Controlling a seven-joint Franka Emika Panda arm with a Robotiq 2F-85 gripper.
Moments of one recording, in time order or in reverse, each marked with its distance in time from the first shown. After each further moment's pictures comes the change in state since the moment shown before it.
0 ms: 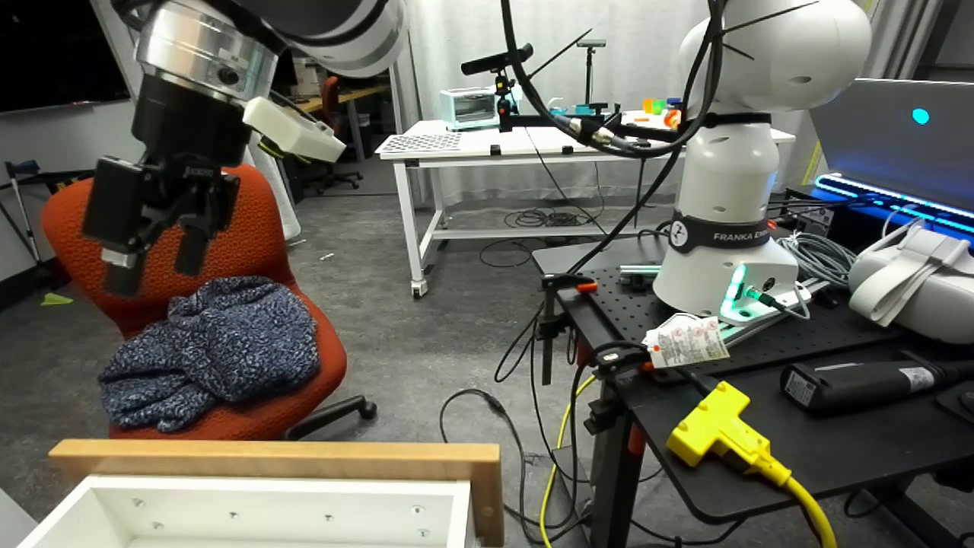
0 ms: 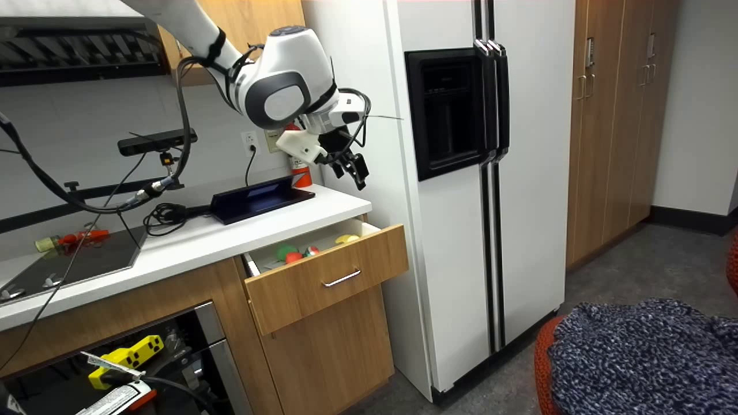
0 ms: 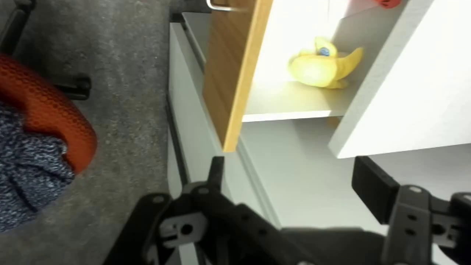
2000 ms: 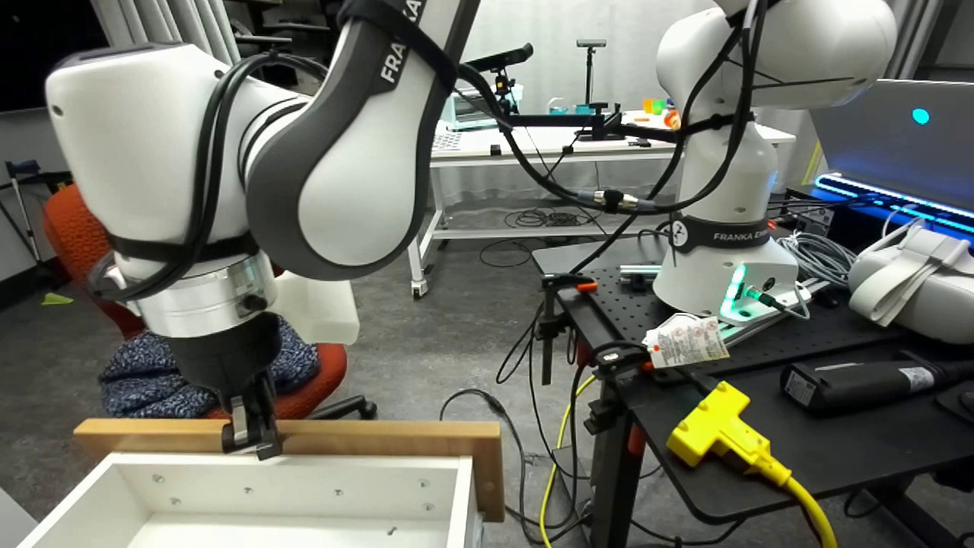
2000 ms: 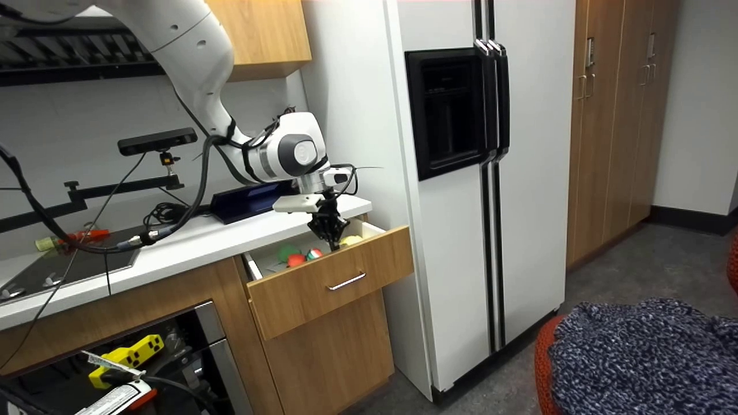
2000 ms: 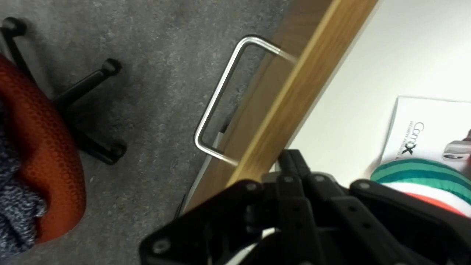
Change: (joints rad) arm 0.453 0.333 -0.360 0.200 -0.546 -0.261 0.272
